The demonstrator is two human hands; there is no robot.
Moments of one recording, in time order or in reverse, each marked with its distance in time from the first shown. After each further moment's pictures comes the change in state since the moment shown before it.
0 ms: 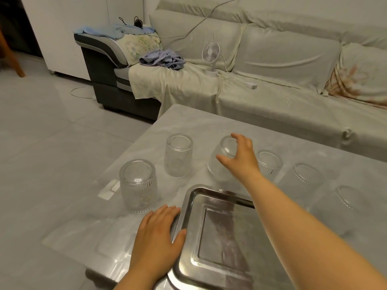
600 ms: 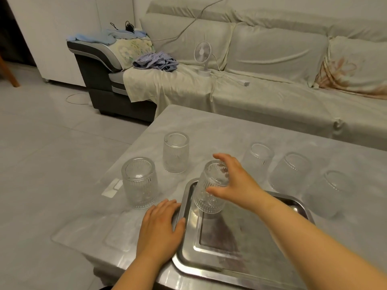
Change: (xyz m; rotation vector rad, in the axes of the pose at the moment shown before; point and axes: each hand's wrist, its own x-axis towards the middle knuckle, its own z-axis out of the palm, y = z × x) left_hand -0.003 0.003 -0.004 -0.029 0.001 0.020; right_hand -0.081 -0.015 -0.020 0.025 -0.339 -0.129
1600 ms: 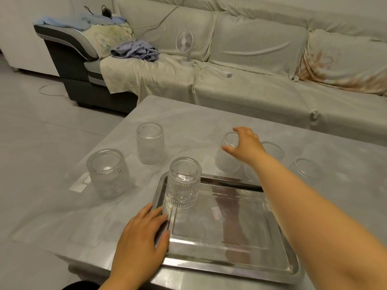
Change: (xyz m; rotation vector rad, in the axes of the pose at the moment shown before) left_hand -0.034 0.024 0.008 0.073 -0.043 0.085; right_hand 0.042 0.068 -0.075 -0.357 0.188 0.294
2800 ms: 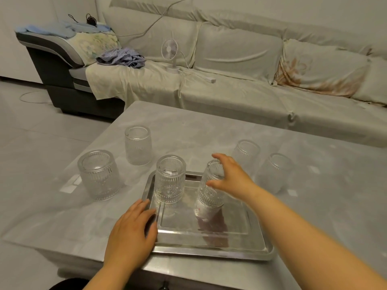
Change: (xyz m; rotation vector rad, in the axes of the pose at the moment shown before) left_hand -0.003 0.000 0.003 0.024 0.018 -0.006; right_hand -0.097 0.002 0.004 0.170 -0.115 -0.110
